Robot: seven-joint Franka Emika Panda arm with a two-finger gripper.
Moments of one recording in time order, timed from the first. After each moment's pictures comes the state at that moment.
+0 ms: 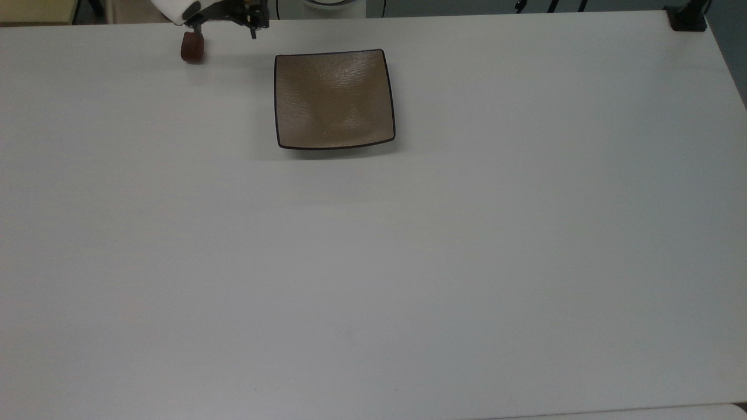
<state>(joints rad) 0.11 -0.15 -0.30 -2.25 -0.22 1.86 -0.21</state>
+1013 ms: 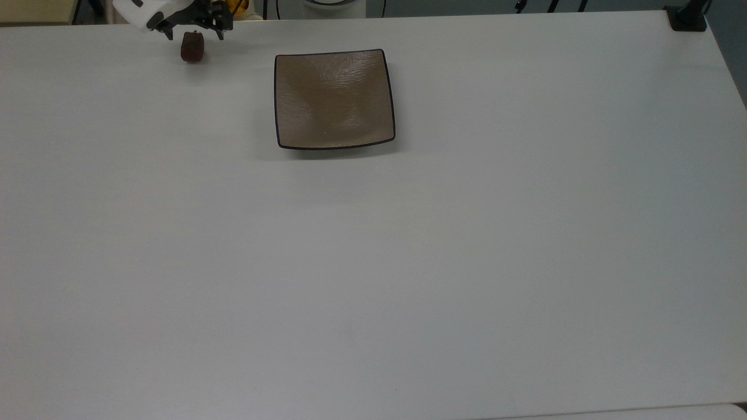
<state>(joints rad) 0.05 -0.11 -0.43 -2.37 -0.28 2.02 -0.37</state>
